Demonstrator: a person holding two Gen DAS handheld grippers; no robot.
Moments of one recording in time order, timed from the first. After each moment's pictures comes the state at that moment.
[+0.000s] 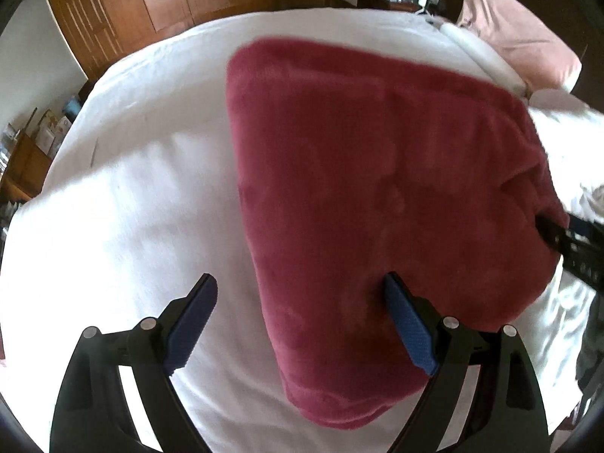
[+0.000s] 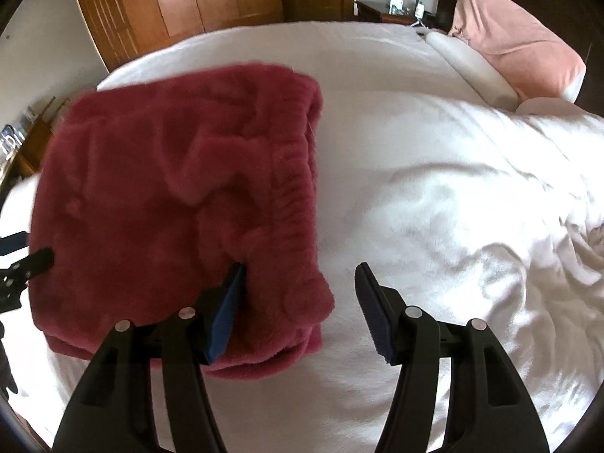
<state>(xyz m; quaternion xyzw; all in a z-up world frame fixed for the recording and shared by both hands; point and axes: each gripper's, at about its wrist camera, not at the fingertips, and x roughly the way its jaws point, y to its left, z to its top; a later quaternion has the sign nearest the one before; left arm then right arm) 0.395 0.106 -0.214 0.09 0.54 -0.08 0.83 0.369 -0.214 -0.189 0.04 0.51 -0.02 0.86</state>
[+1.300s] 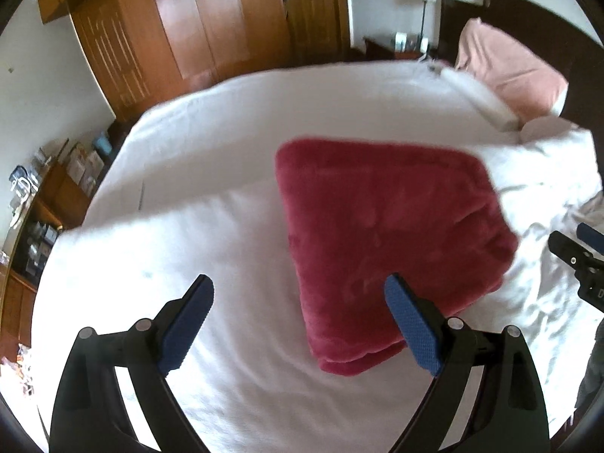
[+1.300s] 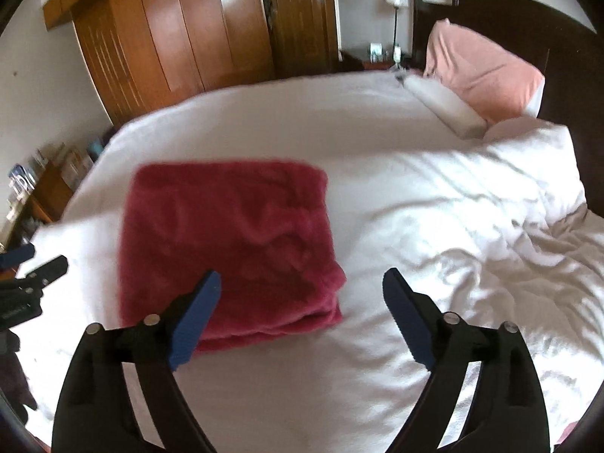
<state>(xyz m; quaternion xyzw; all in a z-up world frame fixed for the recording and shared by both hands) 0.325 0.112 -0.090 0.10 0.44 -0.05 0.89 0.286 -0.177 -0.060 0.09 0.41 -0.04 0.91</state>
